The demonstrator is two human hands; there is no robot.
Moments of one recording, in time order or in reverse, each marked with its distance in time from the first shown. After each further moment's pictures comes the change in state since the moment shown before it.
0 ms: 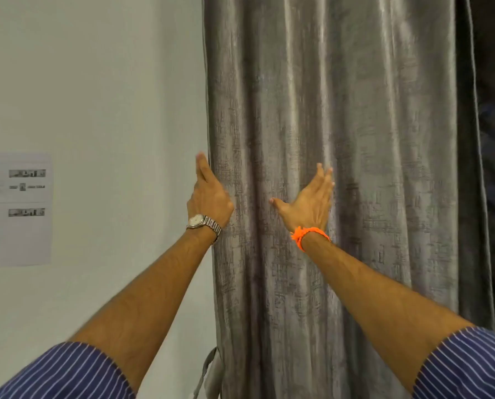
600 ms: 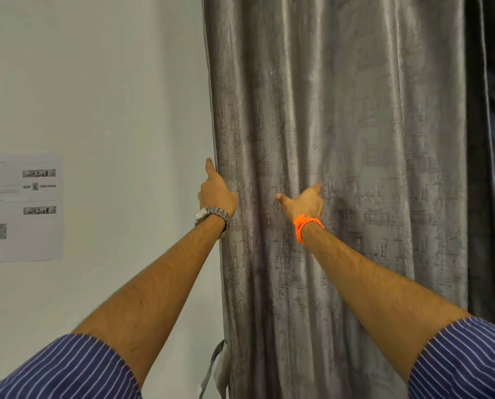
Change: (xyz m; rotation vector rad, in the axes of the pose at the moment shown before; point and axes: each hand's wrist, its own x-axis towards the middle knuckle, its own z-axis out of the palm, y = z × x) left_hand 0.003 0.021 0.007 -0.137 -0.085 -0.255; right_hand 0.008 0.003 0.004 0.320 -0.162 0.385
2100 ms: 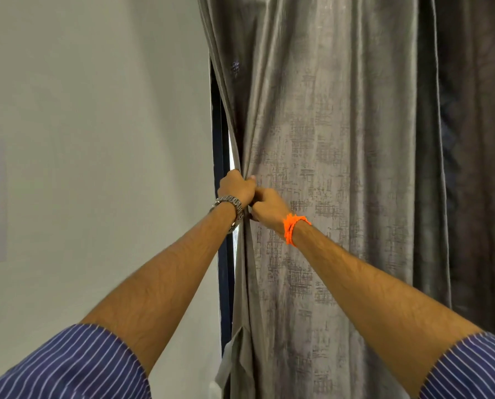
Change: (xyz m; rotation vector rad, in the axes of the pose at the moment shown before) left_hand -0.029 0.062 0.041 -0.240 -0.299 -0.077; right_hand -0.034 -0.008 -0.024 -0.079 -0.556 -0.237
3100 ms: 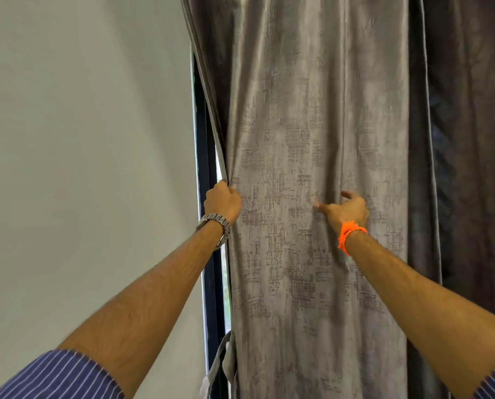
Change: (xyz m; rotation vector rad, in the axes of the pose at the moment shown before) left_hand 0.027 -0.029 0.033 0.057 0.046 0.074; right_hand 0.005 0.101 -0.117 0.116 0.758 0.316
